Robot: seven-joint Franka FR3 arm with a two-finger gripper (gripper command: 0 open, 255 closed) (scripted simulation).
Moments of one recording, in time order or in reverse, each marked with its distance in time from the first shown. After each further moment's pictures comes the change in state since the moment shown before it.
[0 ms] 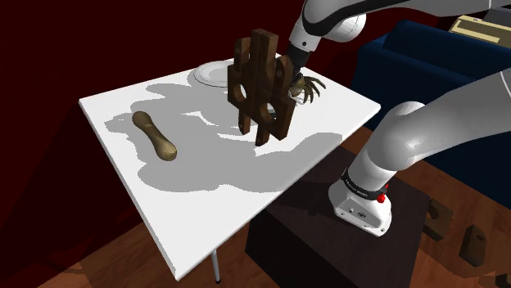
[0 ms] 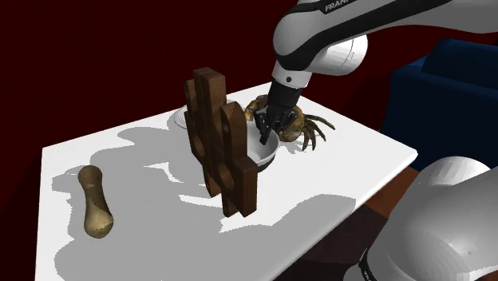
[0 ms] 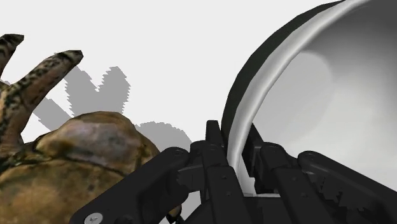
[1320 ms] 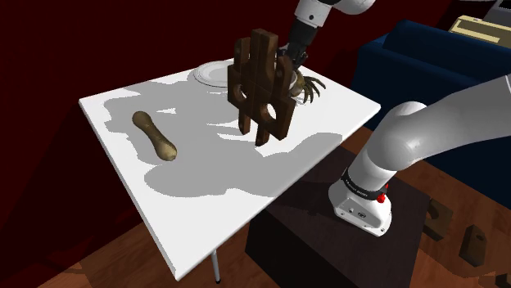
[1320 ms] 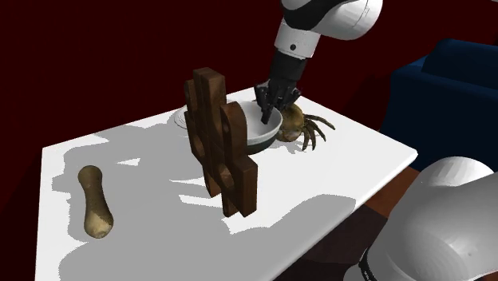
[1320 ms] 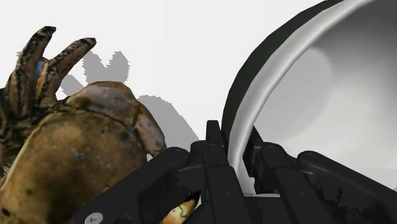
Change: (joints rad) arm -0.010 -0.054 0.007 0.135 -0.025 -0.184 0.048
